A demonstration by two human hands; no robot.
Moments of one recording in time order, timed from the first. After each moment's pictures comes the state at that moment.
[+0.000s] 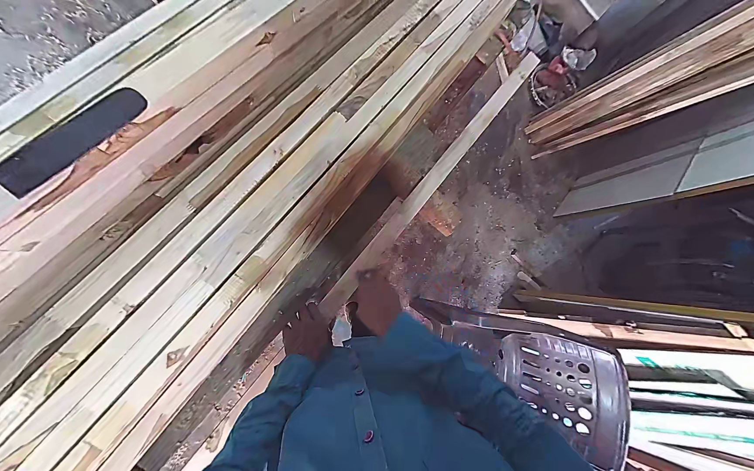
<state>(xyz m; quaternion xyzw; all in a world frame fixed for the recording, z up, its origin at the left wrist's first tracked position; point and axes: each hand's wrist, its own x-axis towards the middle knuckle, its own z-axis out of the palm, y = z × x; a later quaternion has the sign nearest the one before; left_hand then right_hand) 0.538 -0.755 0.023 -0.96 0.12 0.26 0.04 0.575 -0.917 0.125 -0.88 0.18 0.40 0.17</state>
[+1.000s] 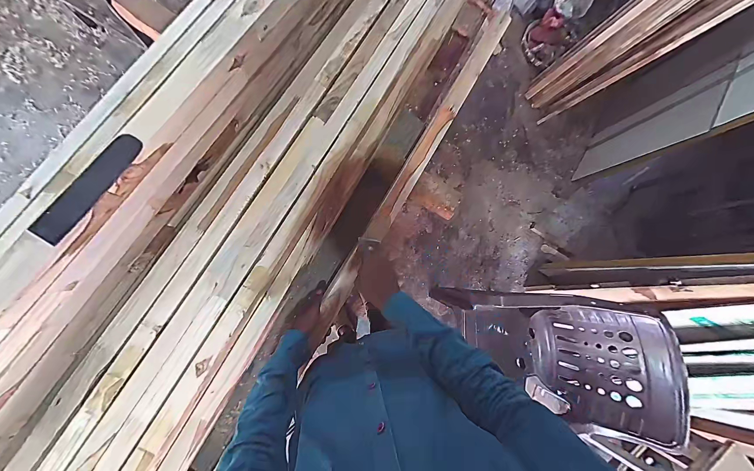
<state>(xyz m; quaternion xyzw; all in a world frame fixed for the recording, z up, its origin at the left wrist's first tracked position) 0.594 -0.716 -0.022 -0.75 -0.18 0.47 -0.43 0.584 -0.924 0.081 -0.89 0.28 0.23 0.29</state>
